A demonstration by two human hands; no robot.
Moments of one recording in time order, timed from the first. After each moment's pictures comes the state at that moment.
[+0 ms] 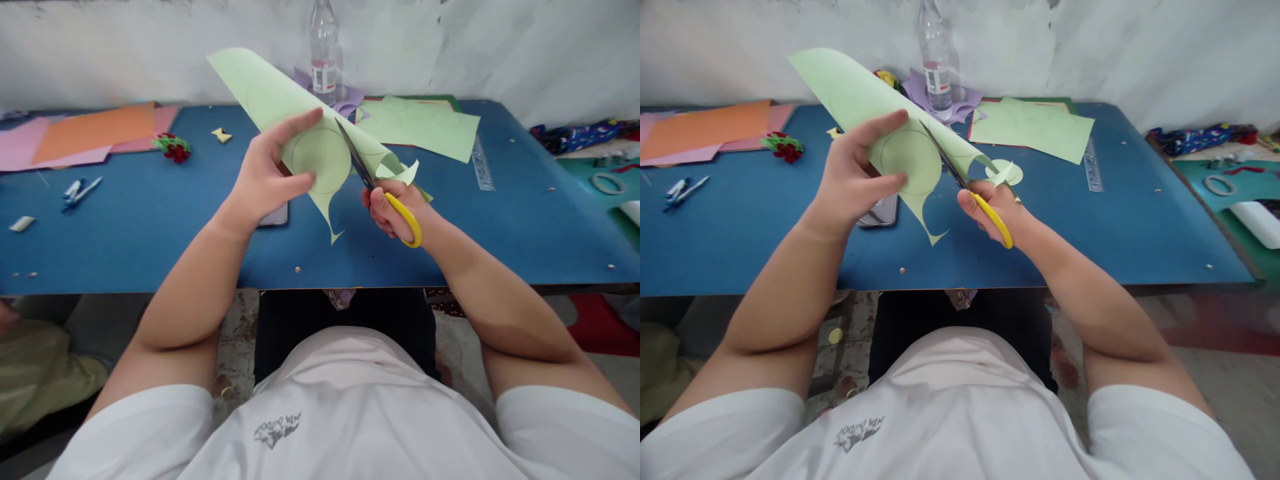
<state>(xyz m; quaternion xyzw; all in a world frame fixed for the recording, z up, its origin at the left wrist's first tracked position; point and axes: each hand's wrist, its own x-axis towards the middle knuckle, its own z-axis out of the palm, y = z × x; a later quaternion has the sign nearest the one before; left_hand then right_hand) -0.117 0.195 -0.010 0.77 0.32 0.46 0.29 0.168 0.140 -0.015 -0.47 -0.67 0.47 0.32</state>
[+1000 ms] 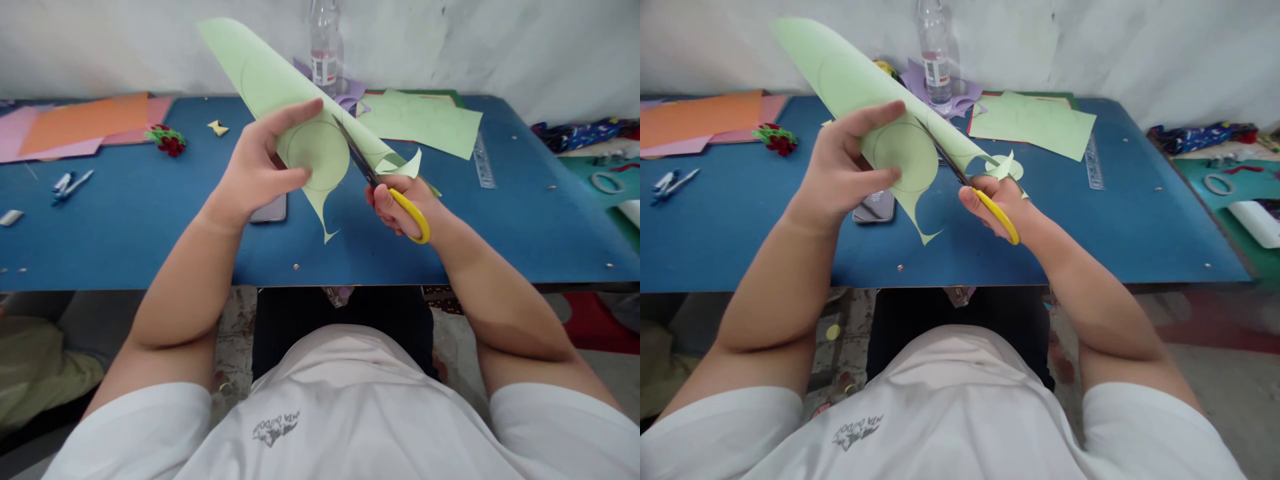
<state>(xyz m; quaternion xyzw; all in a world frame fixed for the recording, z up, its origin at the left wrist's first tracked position) -0.117 0.187 0.002 0.76 0.30 0.47 0.33 0.181 0.140 -0.015 -0.46 -0.69 0.46 0.31</state>
